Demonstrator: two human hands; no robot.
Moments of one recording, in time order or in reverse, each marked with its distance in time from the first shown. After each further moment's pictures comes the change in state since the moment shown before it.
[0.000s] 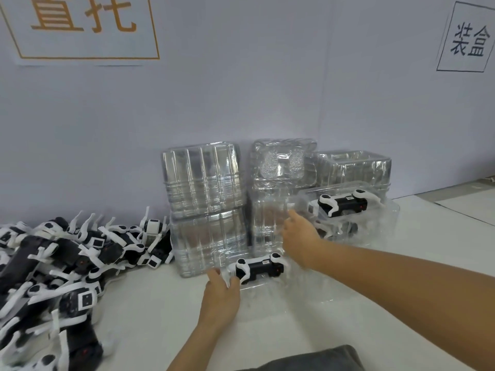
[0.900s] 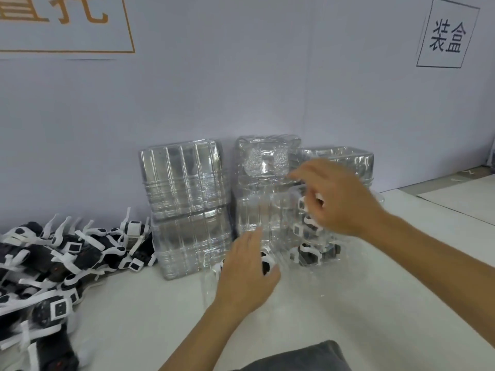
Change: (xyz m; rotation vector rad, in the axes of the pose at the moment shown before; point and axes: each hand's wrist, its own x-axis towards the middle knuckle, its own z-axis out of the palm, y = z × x) left_hand -0.010 0.065 0.031 0.394 -0.009 0.676; right_hand -0.084 0.077 0.038 1.012 1.058 0.361
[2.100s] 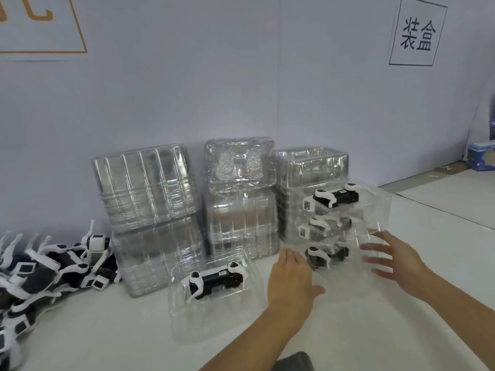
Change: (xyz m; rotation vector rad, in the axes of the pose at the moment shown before) left_hand 0.045 0.091 0.104 0.341 -0.442 0.029; right_hand -0.181 0.131 0.033 1.012 0.070 1.503
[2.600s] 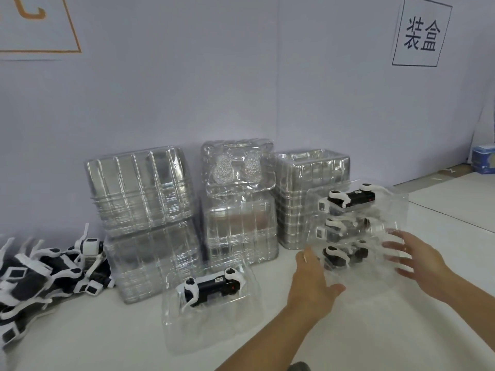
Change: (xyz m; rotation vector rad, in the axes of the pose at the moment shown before) left_hand 0.021 0.028 0.009 -0.683 -0.011 -0.093; right_hand 0.023 -0.007 -0.028 -0.015 0.114 -0.023
